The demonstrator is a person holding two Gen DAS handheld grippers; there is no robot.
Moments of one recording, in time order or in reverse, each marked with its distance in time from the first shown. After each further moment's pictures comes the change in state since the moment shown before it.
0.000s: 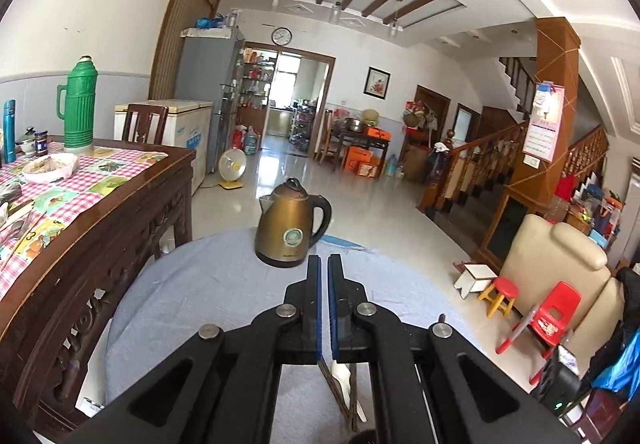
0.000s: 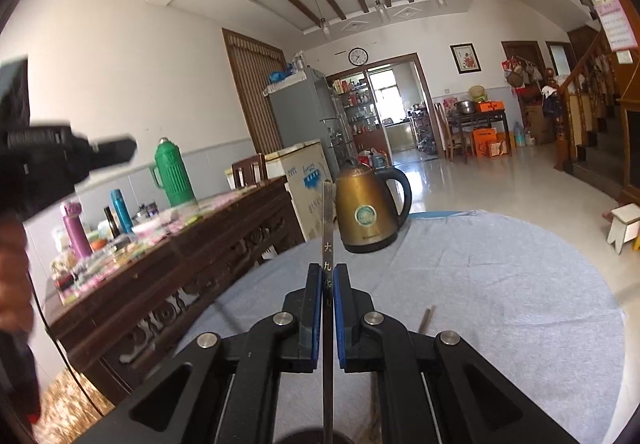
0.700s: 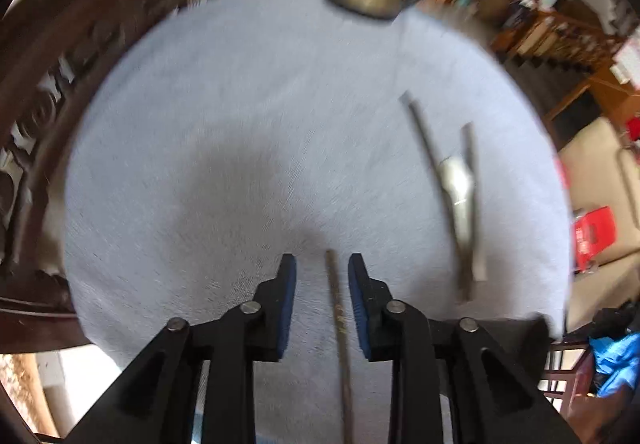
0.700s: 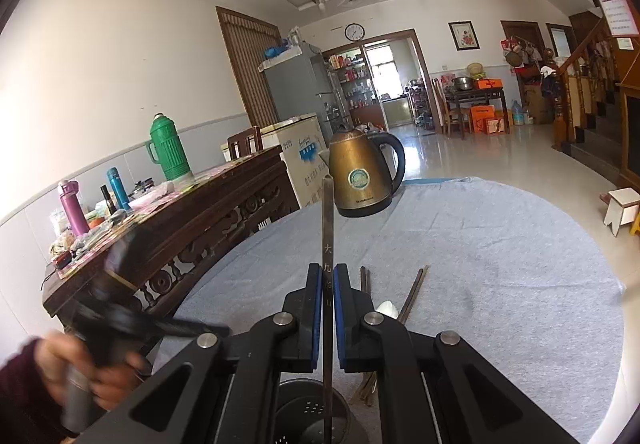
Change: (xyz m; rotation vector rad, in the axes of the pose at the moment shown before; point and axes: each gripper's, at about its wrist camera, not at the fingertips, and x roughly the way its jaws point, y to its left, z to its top) left arm 0.170 0.084 -0.180 -0.157 0.778 0.203; right arm -0.001 -0.012 -0.028 0.021 0.099 -0.001
